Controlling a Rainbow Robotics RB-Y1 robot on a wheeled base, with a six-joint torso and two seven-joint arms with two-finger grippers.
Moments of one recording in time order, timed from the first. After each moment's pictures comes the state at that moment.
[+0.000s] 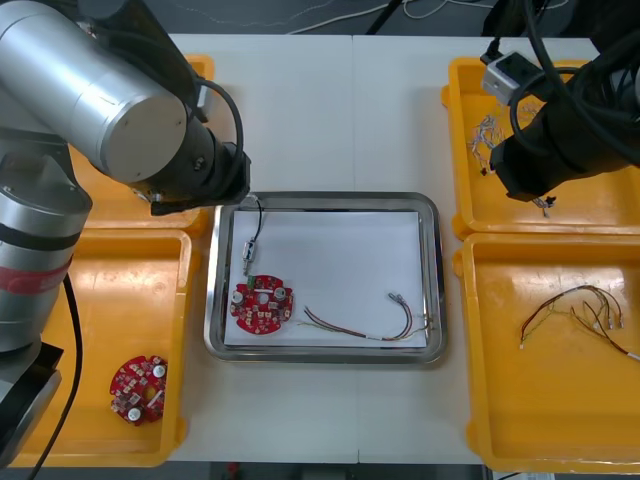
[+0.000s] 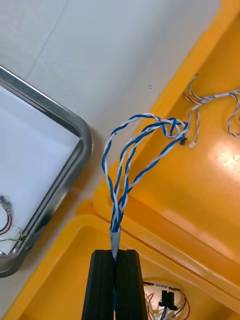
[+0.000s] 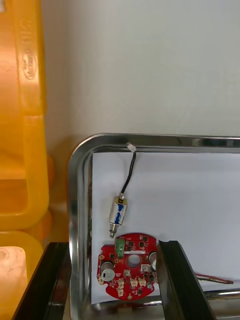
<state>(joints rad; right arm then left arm) -0.72 -0.78 0.19 -2.08 -0.85 1.87 1.41 -0.69 0.43 -0.22 -2.00 0.50 1.91 -0.85</state>
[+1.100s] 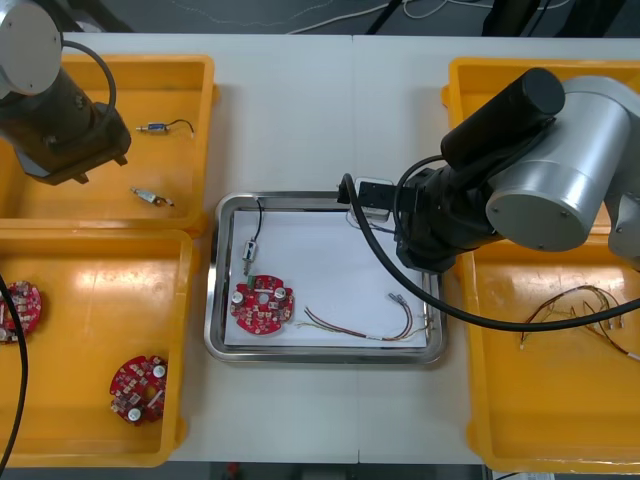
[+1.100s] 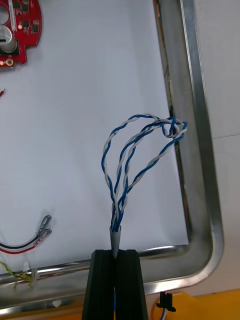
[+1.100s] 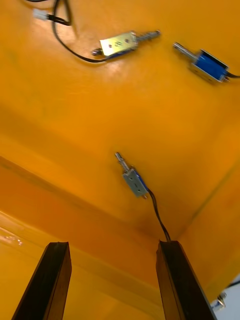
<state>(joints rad) -0.72 -0.77 0.61 -2.02 -0.85 1.46 1.98 -0.73 0.57 0.04 -1.68 0.42 1.91 -0.75</state>
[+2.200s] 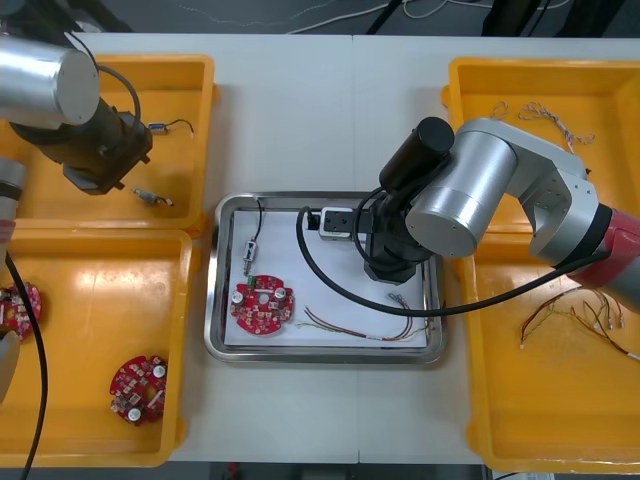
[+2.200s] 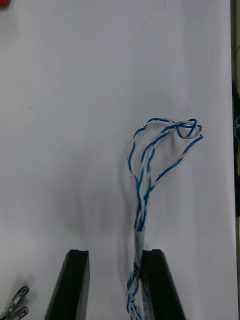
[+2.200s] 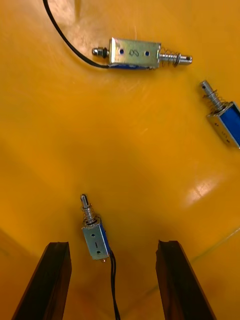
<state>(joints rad) -0.85 -0.66 0.85 -1.71 -0.81 1.31 2.01 -0.73 0.52 -0.01 -1.46 0.41 1.61 -0.48</state>
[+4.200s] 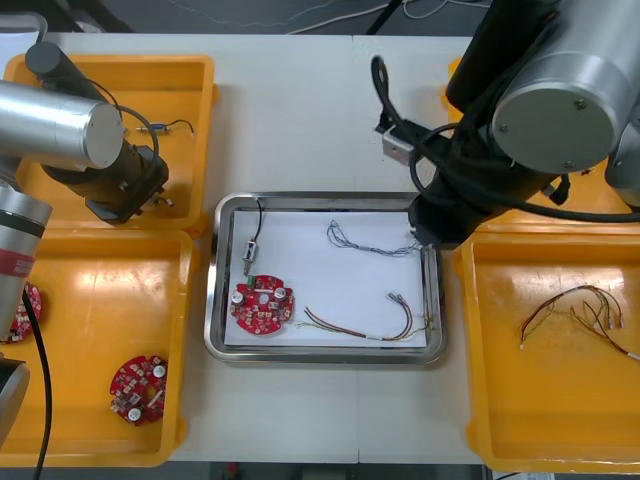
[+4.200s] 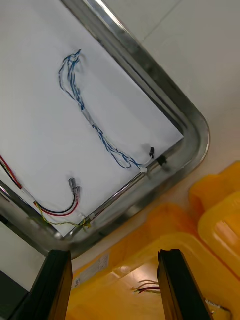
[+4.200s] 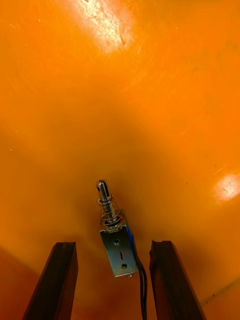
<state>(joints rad) -0.86 -0.68 0.46 -2.00 -0.93 1.91 1.34 -0.64 0.49 -0.05 -1.44 0.40 1.52 -0.48</state>
